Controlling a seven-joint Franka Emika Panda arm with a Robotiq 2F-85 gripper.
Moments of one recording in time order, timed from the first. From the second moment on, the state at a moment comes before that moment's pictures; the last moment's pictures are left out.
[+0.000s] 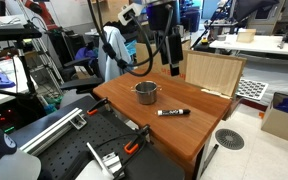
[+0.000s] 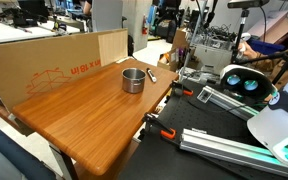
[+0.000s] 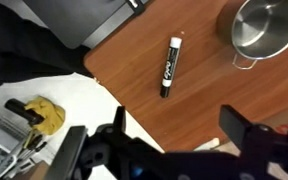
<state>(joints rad) -0.21 -0.10 -0.07 -2.52 -0.17 2.51 0.47</state>
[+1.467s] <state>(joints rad) -0.12 0.36 -0.21 -2.38 -0.11 2.77 0.64</state>
